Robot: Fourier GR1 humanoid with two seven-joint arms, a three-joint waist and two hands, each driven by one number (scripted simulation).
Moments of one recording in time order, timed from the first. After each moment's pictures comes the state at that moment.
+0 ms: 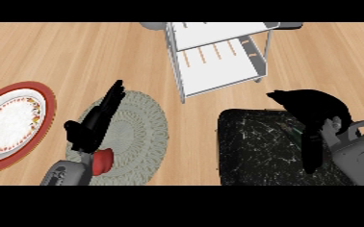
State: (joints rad) left arm -0.13 0.19 -0.16 -1.33 0.12 -0.02 -0.12; right arm -0.51 -0.75 0.56 -1.68 0.12 0.73 0.91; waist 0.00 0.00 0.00
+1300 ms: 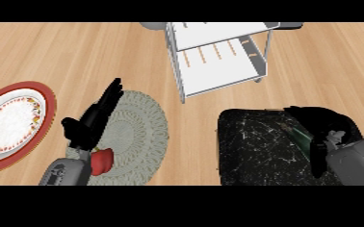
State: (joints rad) left arm -0.14 0.15 -0.08 -1.31 0.06 -0.09 -0.11; right arm -0.27 -0.61 0.36 -1.44 0.62 0.74 0.55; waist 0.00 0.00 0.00
